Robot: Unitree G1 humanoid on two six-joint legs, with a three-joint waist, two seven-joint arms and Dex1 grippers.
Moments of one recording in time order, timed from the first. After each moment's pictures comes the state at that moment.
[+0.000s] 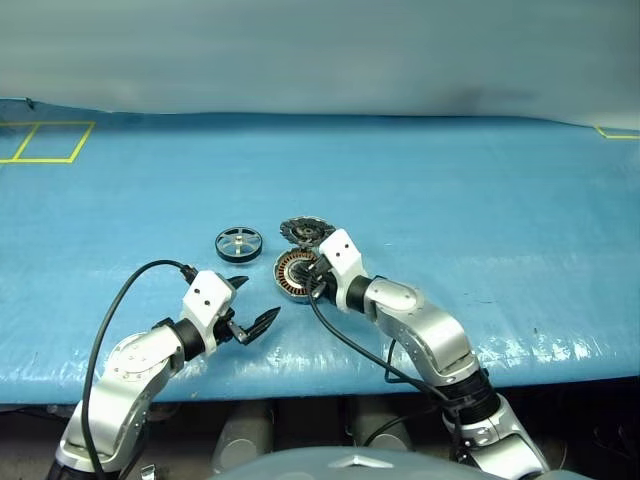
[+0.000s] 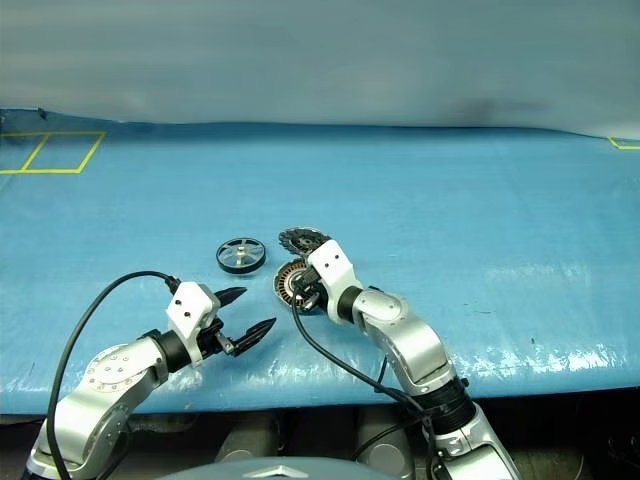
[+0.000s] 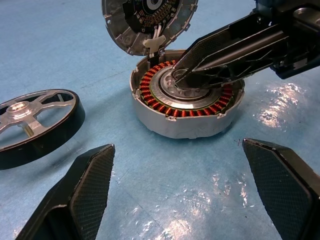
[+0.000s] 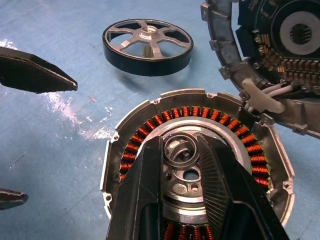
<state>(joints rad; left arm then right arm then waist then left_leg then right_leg) 0.21 0.53 -0.04 -0.56 -0.30 0.51 -0.57 -0.27 -0.18 0.36 -0.27 0.21 0.77 0.41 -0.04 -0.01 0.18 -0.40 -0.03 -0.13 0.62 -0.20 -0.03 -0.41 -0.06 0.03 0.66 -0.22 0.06</state>
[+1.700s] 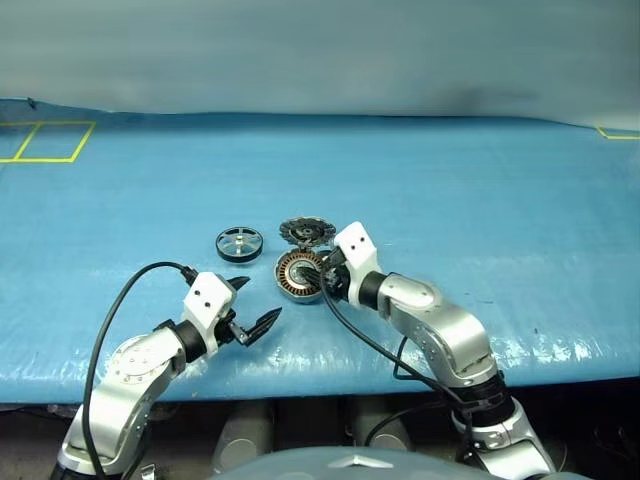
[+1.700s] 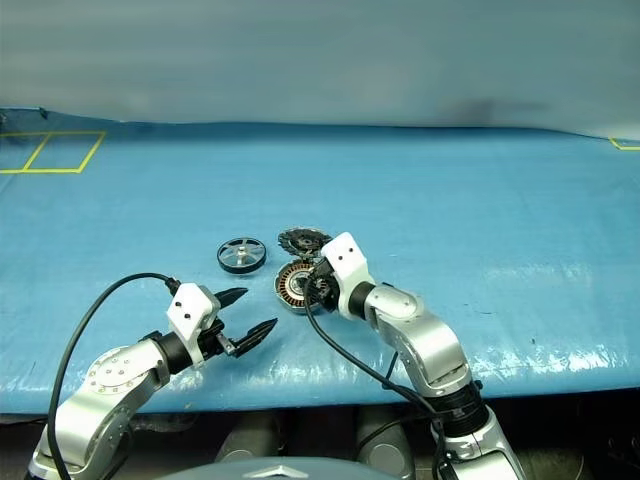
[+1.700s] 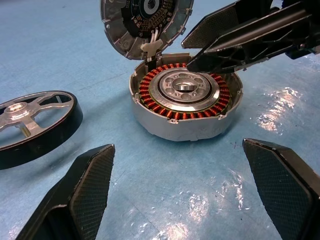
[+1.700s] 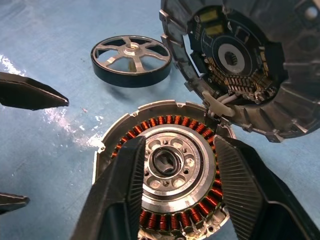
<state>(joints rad) 0.22 0.51 -0.05 -0.56 -0.30 0.49 -0.57 -0.26 -0.20 0.28 -0.42 0.26 0.90 0.39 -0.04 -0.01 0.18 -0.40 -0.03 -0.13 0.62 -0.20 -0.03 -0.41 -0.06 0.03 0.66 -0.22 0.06</state>
